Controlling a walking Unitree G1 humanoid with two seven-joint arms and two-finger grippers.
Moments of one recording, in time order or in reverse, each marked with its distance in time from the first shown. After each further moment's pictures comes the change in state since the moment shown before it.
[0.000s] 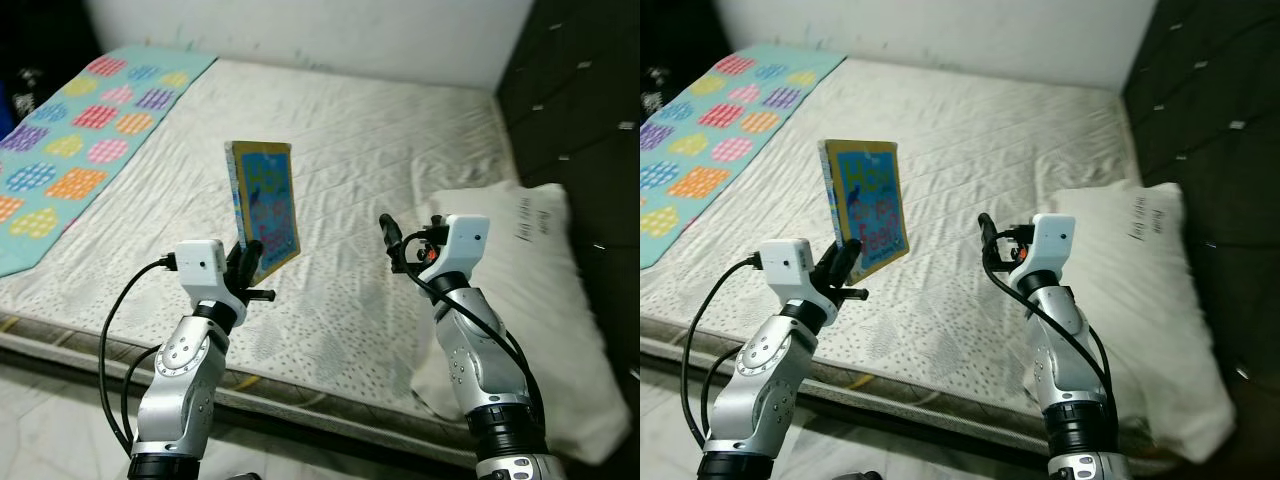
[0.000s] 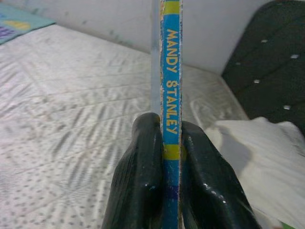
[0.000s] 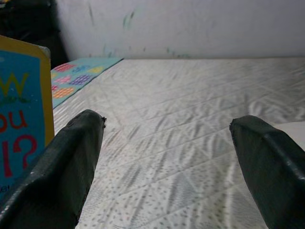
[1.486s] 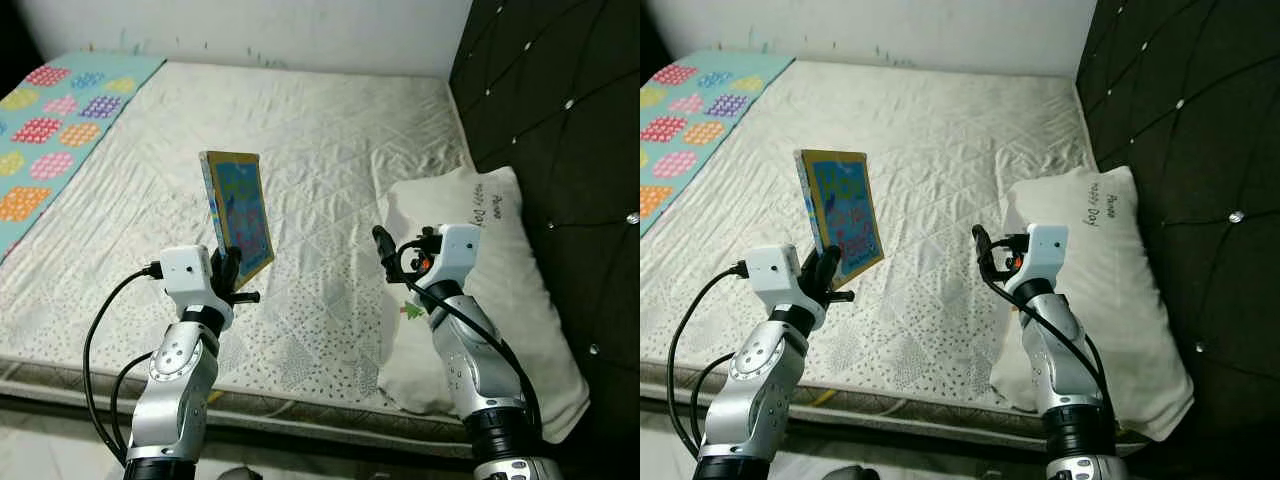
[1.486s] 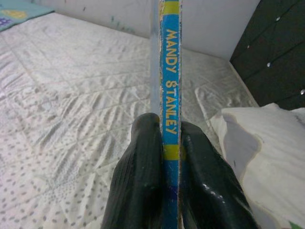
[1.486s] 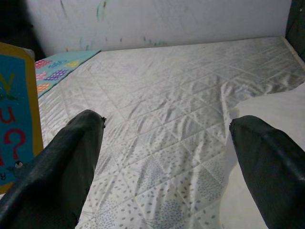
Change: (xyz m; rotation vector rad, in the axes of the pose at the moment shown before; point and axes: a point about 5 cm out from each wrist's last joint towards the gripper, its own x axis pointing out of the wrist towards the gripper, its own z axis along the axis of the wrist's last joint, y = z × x) left arm -0.005 0.014 -0.005 0.030 0.021 0.136; right arm -0.003 0.003 -0.014 0.030 0.055 0.032
